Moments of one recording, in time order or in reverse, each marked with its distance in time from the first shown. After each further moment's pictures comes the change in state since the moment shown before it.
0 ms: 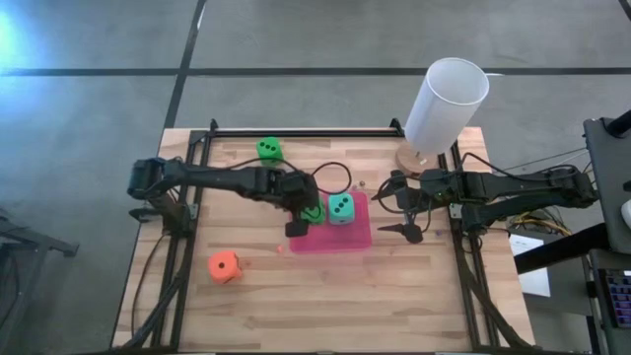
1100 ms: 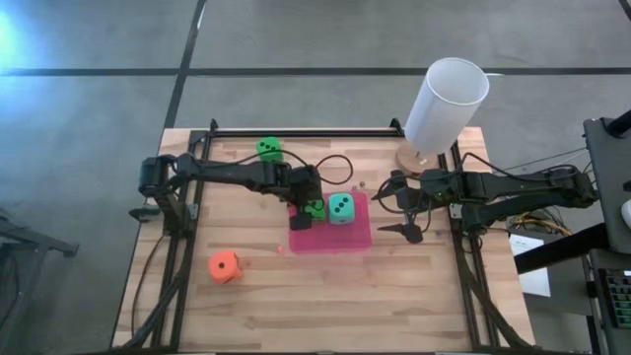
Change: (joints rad) left arm 0.085 0.069 -0.017 0.059 0.077 0.017; right arm 0.000 0.000 0.000 0.000 0.000 0.001
